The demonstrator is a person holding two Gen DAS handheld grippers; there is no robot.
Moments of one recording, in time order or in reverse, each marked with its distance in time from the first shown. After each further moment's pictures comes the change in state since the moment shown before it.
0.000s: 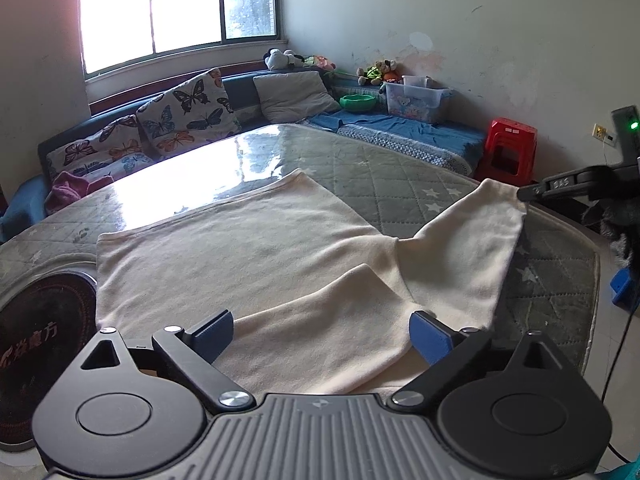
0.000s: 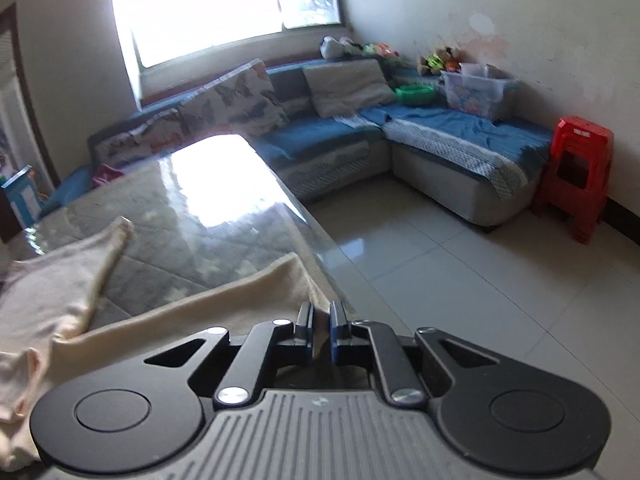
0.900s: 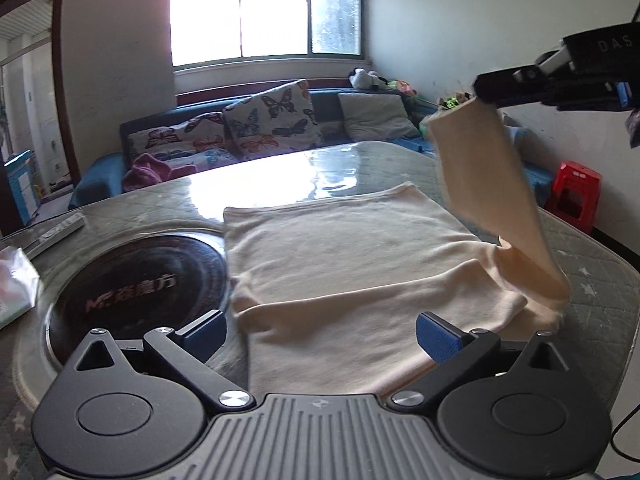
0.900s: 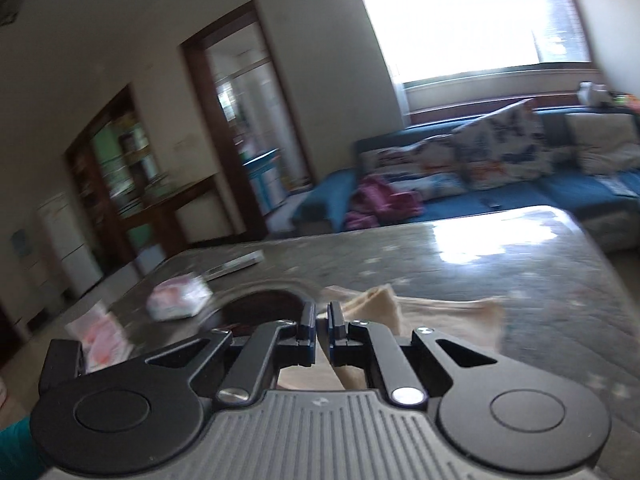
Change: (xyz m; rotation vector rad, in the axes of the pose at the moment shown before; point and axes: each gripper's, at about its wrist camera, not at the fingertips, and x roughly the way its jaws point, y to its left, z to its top) left arm -0.060 0.063 -0.039 -0.160 -0.073 0.194; right arm -0.070 0.231 0.054 -0.300 -0.018 0.740
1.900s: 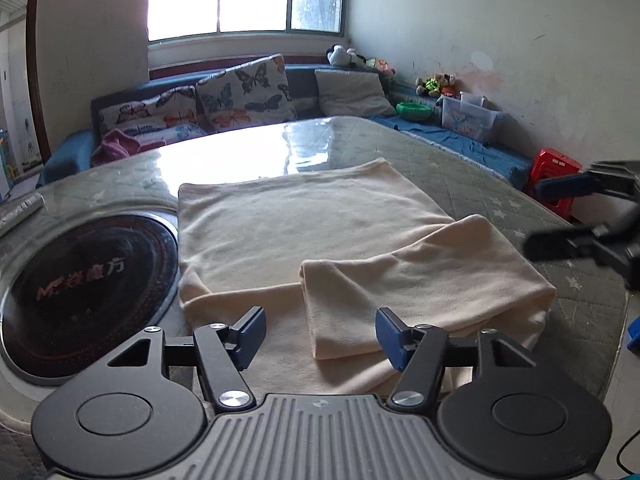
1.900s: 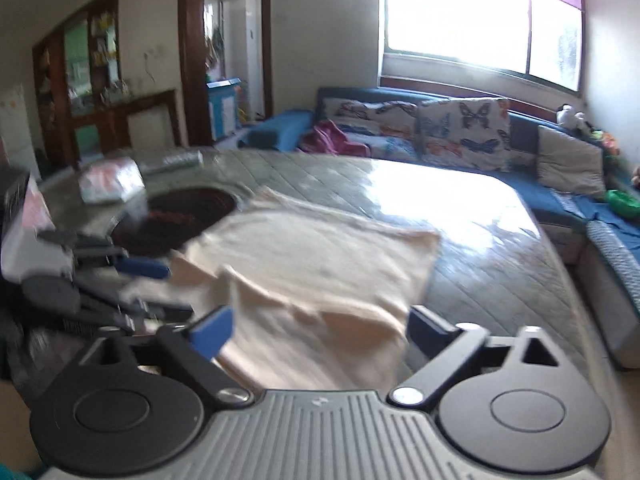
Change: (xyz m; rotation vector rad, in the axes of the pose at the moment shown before) left arm 0.038 -0.020 0.006 -0.007 0.093 -0.103; right arm -0.010 -0.006 -0.081 -0.209 0.161 -0.272
